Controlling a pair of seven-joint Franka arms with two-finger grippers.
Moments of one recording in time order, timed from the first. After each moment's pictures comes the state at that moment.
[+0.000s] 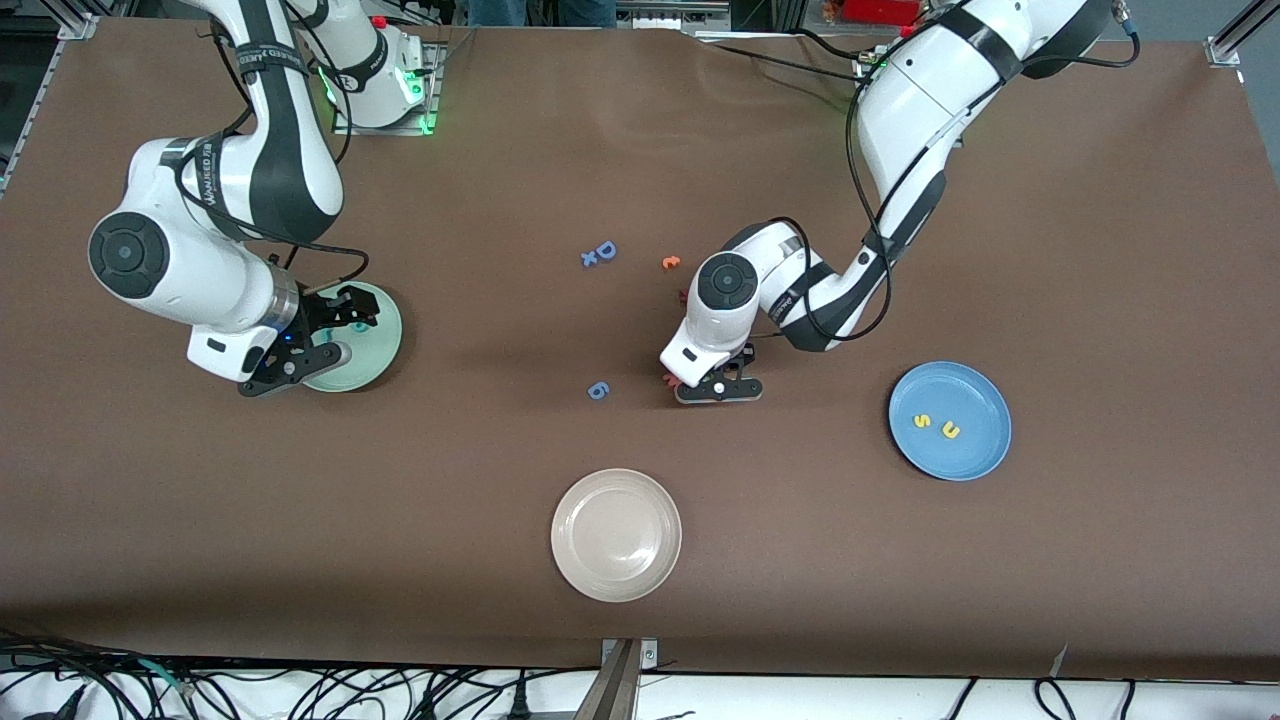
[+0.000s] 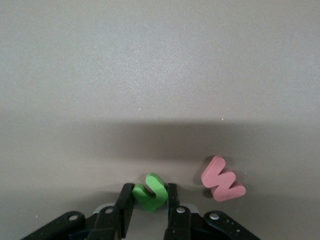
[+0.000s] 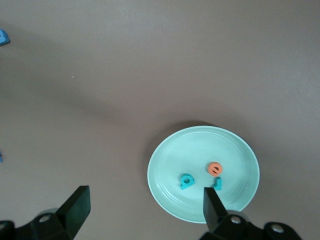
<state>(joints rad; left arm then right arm) -0.30 0.81 -0.40 -1.62 0.38 2.33 -0.94 0.77 0.32 -0.65 -1.82 0.25 1.91 -0.37</state>
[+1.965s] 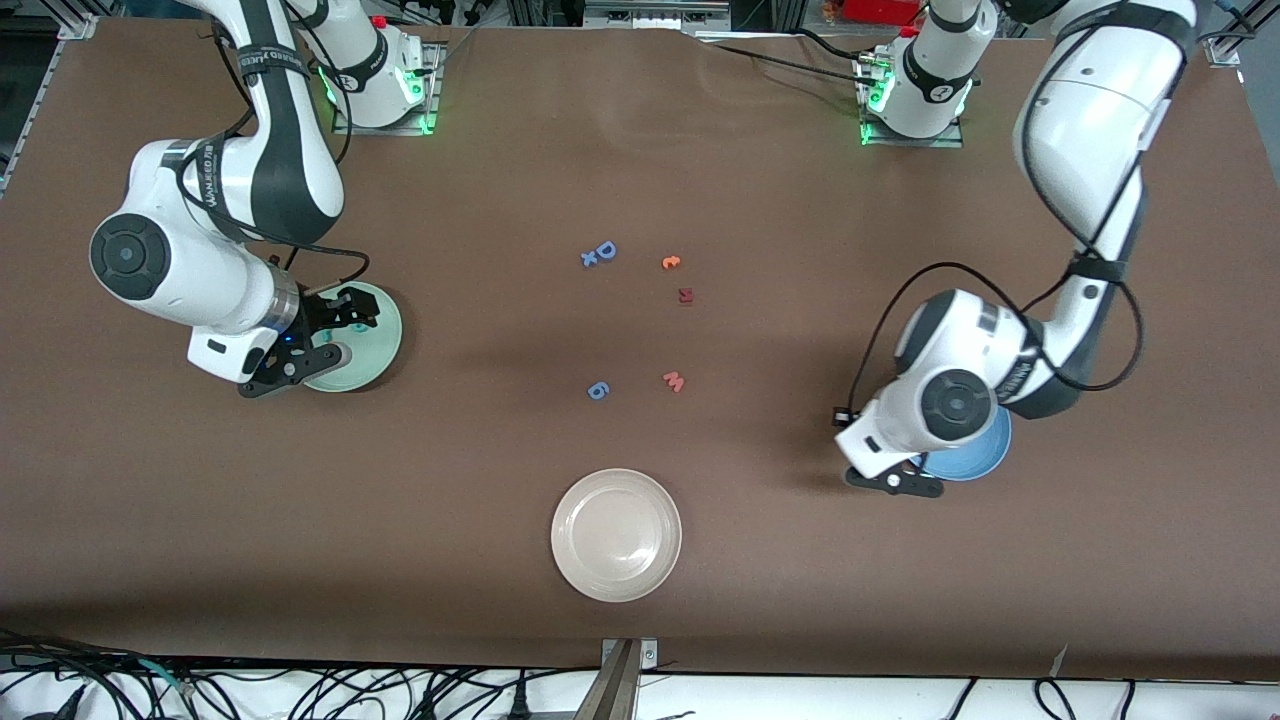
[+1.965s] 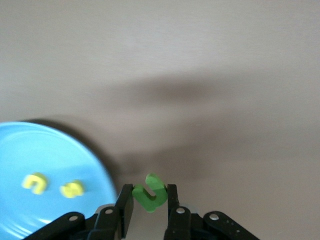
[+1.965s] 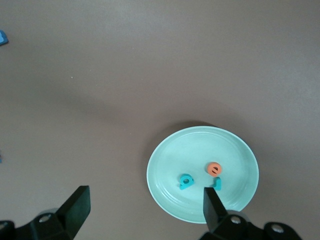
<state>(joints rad) 0.06 0.77 -0.39 -1.40 0.31 1.93 -0.23 0.77 0.32 -0.65 -1.82 0.25 1.91 -0.37</state>
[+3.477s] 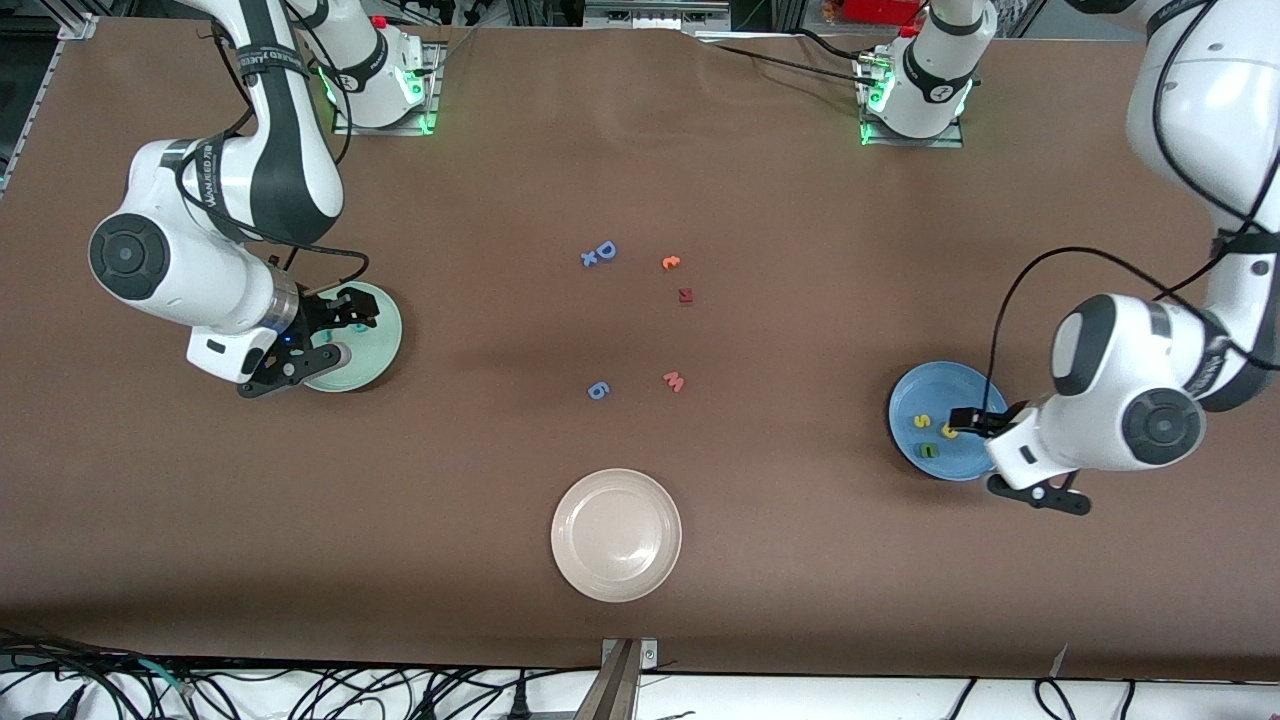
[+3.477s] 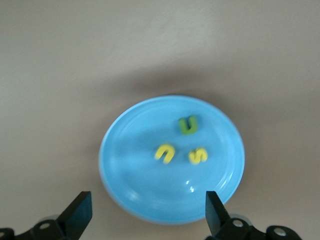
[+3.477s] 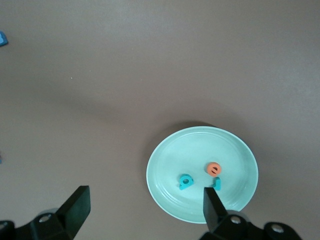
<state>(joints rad) 0.27 0.68 -0.39 -1.39 0.31 1.80 0.03 0.77 0.32 -0.66 -1.82 0.25 1.91 -0.36</state>
